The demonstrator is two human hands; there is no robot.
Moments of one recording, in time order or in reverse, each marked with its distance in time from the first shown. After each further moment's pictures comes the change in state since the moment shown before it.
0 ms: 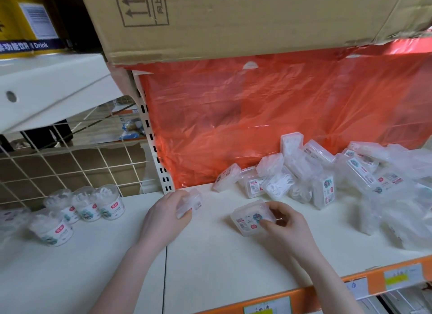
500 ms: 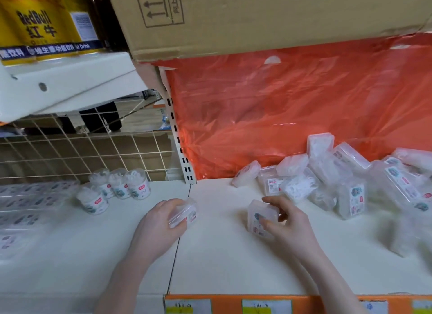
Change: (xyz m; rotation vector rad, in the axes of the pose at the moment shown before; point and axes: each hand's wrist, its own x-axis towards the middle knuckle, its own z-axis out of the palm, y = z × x) left_hand -0.061 0.007 -0.026 0.013 0.044 -0.250; right_hand 0.011 -0.006 0.006 -0.118 -0.173 -0.130
